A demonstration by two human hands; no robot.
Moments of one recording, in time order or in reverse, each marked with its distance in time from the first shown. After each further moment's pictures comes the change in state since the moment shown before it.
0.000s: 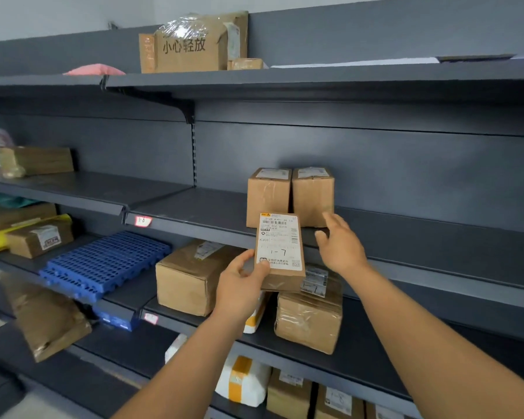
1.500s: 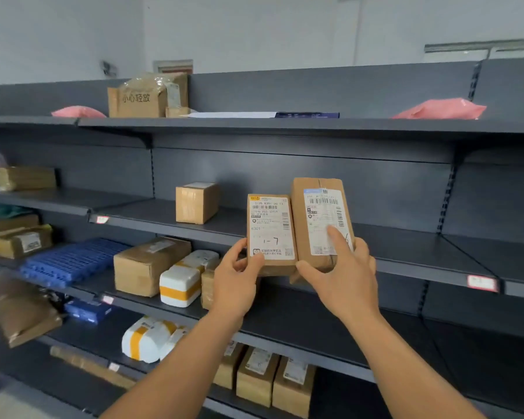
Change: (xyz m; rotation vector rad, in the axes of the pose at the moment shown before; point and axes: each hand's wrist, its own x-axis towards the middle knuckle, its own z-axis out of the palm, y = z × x) left_hand -0.254 0.068 0.189 -0.044 0.013 0.165; right_hand -0.257 0.116 -0.253 0.010 0.243 0.046
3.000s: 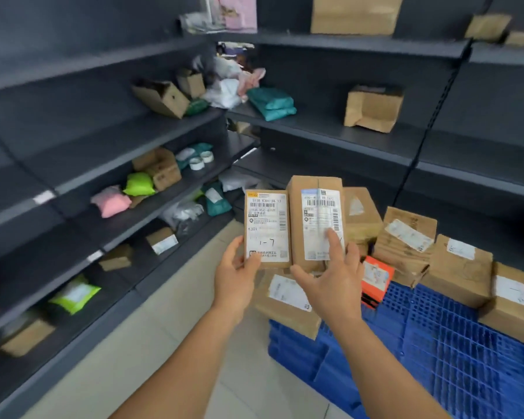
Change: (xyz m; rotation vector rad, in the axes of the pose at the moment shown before) left_hand -0.673 -0.068 0.166 0.079 -1.266 -0.344; right_hand -0.680 0.179 -0.350 -0.352 0.566 1.178
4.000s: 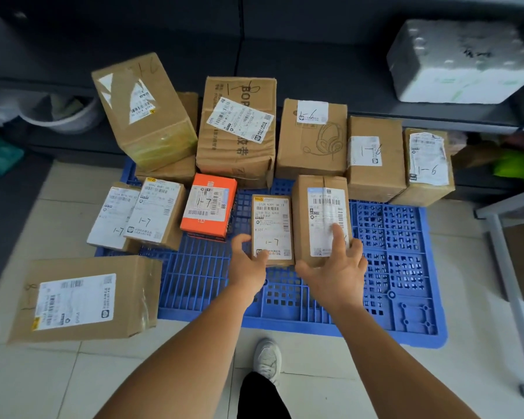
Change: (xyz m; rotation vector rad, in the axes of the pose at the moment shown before) left_hand 0.003 -0.227 0.401 0.477 -0.528 -0.455; right_hand 0.065 0.390 -0.076 -0.206 -0.029 0.768
